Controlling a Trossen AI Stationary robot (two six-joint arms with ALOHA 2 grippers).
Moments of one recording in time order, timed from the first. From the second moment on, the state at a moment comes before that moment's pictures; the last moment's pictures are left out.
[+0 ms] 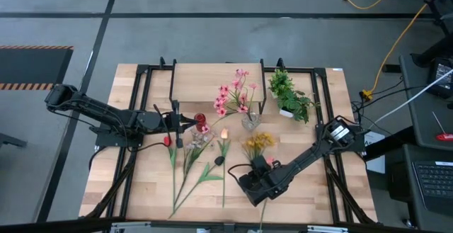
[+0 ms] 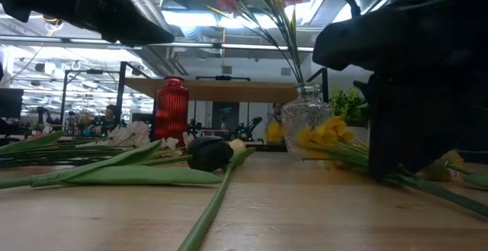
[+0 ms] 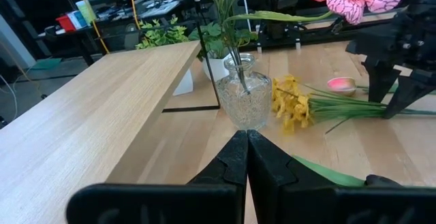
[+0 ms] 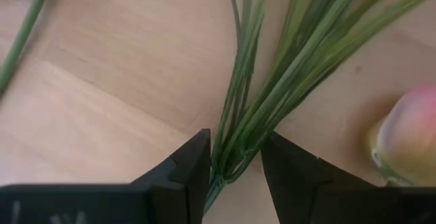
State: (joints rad) left arm -0.19 0.89 0.32 0.34 -0.45 0.07; right arm 0.61 2.06 1.35 -0.80 0.42 1.75
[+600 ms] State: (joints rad) left arm -0.19 0.89 0.32 0.34 -0.45 0.07; right arm 0.61 2.04 1.35 -0.83 0.39 1.76
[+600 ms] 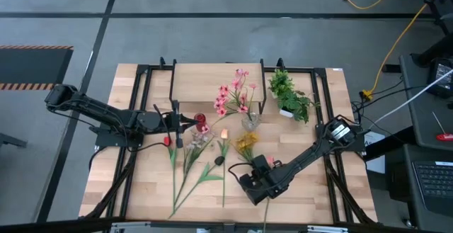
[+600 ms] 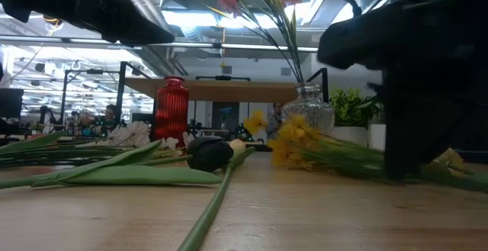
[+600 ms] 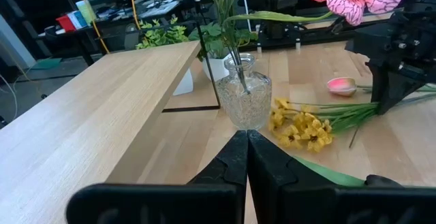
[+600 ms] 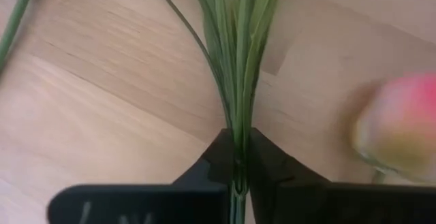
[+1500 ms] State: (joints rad) left arm -0.19 0.89 0.32 0.34 -0.45 0.07; right arm 0.60 1.72 1.35 -0.87 0.49 1.26
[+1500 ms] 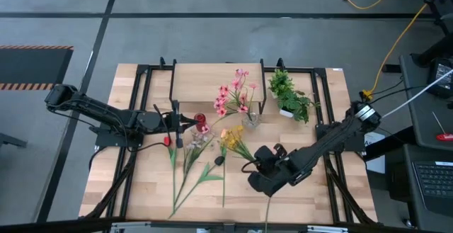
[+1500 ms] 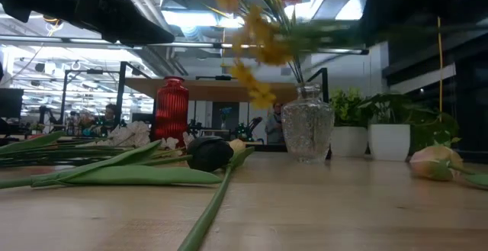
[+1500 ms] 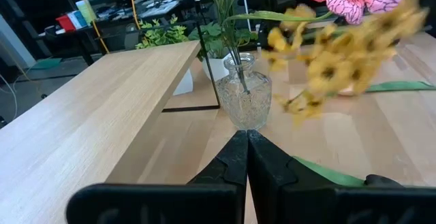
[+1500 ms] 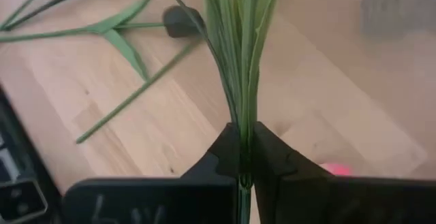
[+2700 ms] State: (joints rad) left arm -0.19 0.89 0.32 0.30 -0.45 0.04; right arm 0.62 1.11 0.18 0.80 0.55 0.22
